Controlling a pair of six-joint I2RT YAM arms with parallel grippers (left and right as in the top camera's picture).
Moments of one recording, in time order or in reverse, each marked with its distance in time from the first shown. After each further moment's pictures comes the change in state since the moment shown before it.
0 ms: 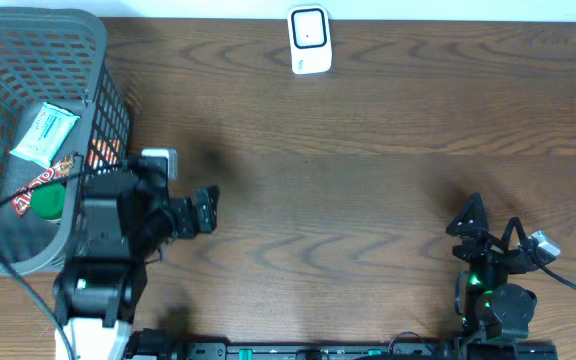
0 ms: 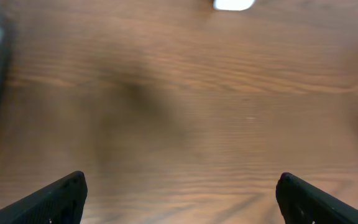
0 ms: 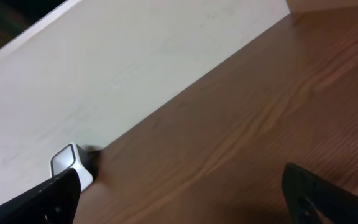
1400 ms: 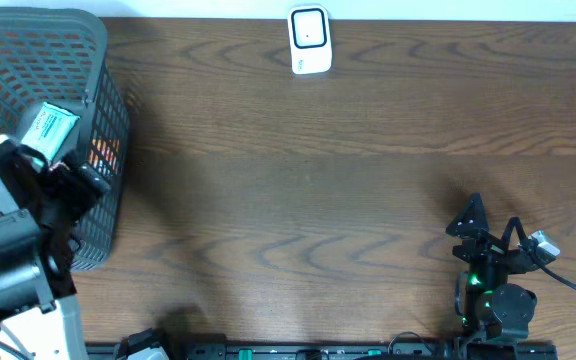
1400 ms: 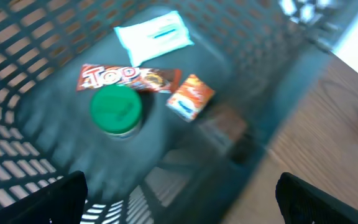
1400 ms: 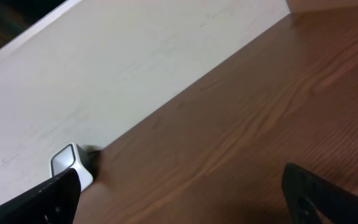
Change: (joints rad) left arm 0.450 0.138 0.416 -0.329 -0.280 -0.192; right arm 0.000 0.000 0.000 0.000 0.000 0.000
